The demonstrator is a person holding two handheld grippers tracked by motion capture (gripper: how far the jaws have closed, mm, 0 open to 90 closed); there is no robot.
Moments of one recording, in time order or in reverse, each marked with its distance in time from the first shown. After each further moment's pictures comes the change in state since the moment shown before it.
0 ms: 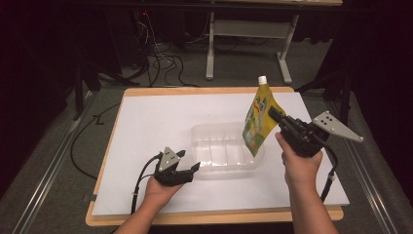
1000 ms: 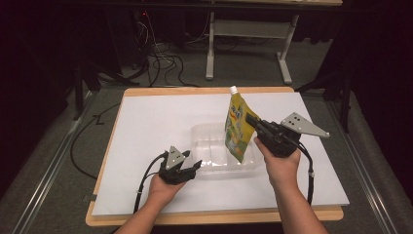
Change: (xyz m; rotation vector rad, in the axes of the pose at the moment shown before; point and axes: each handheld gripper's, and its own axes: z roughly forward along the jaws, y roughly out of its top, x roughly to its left) left arm -0.001 -0.002 0.015 0.030 0.024 0.024; right arm 0.020 -0.023 0.033 0.110 0.055 -0.051
